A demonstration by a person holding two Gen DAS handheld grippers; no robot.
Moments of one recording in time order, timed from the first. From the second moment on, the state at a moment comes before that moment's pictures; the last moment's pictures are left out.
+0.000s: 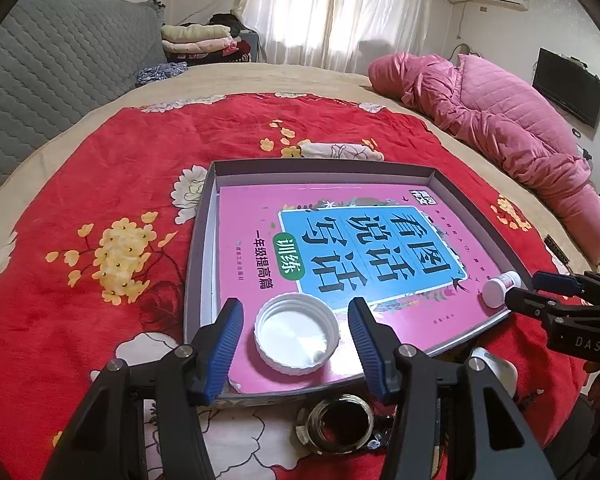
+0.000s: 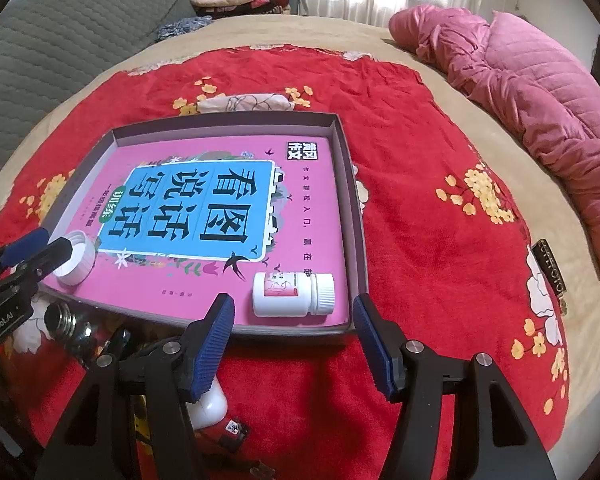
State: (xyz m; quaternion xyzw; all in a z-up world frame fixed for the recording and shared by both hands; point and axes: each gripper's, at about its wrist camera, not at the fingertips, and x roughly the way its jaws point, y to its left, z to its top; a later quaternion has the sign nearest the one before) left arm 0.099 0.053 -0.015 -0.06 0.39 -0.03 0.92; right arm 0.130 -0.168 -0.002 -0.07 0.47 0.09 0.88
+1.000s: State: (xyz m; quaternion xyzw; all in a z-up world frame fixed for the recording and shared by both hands) left arm 0.058 0.061 0.013 -0.07 0.36 -0.01 0.93; right arm 0.101 -0.187 0.019 -0.04 0.43 0.11 0.90
